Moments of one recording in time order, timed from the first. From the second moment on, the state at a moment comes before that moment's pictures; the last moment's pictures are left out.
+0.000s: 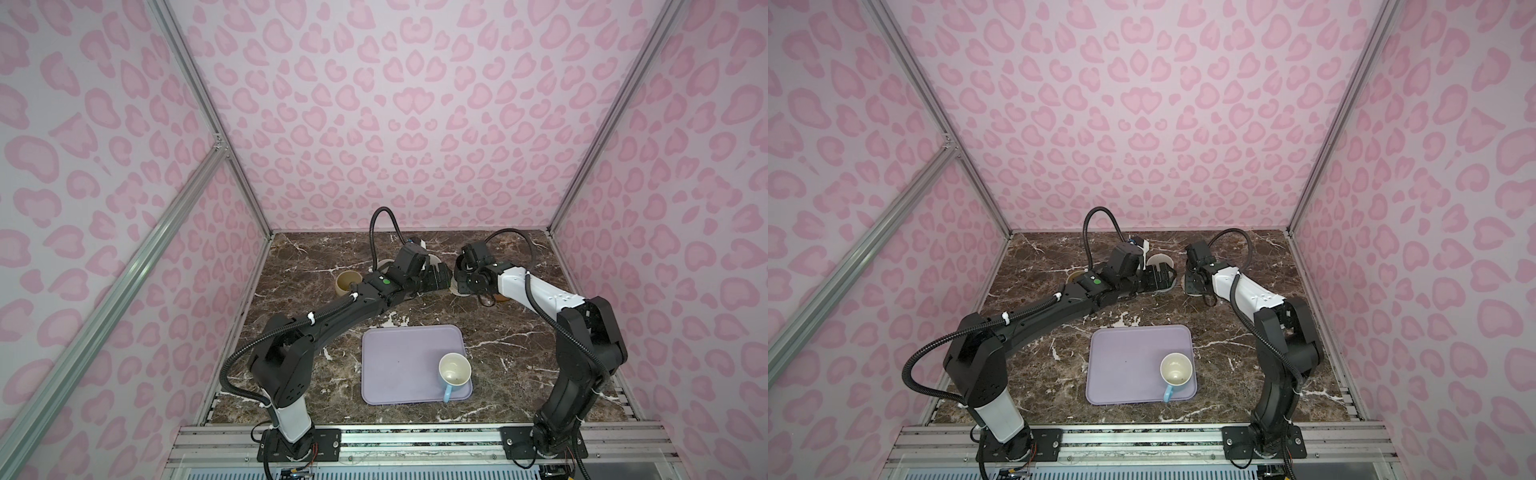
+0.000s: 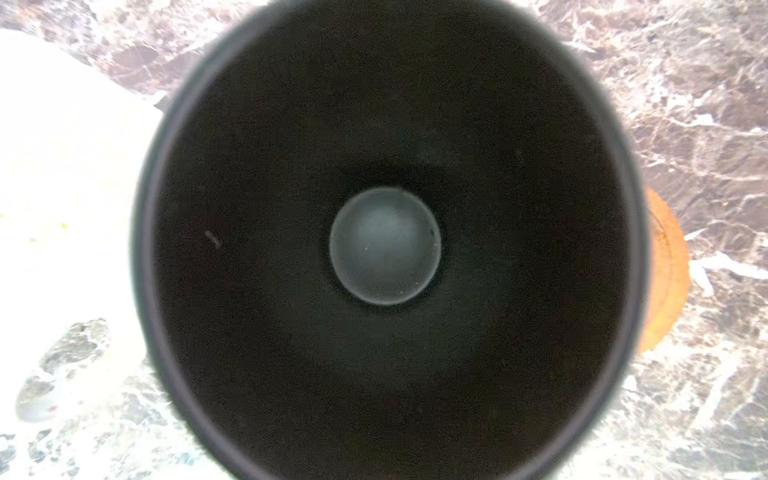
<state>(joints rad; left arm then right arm) -0.76 1.76 1.41 -0.25 0.06 -0.76 0.38 1.80 1.31 -0.58 0.17 0.38</state>
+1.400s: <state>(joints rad) -0.76 1.73 1.36 -0.25 0.06 -0.76 0.38 1.77 1.32 -0.59 0.18 0.37</state>
